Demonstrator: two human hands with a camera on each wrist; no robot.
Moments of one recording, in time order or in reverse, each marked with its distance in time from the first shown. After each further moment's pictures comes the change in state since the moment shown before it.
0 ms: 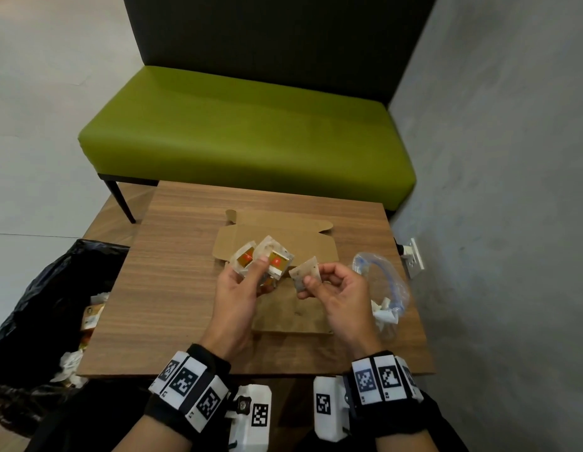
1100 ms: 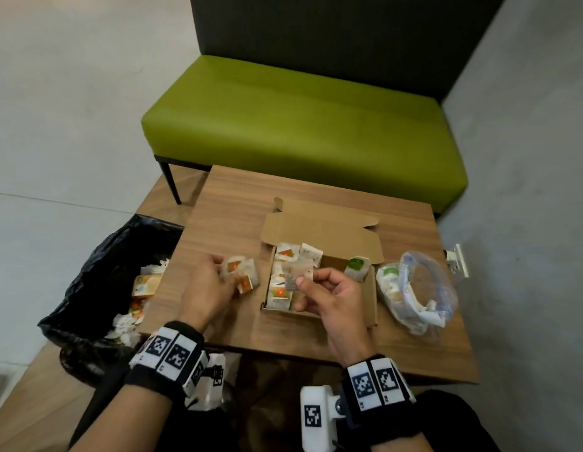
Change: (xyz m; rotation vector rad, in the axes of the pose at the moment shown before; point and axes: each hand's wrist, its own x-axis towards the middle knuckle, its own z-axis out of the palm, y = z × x) left_hand 0.024 0.007 -0.130 0.982 0.309 -0.130; right_hand -0.027 0.014 0.073 0.182 -0.070 0.175
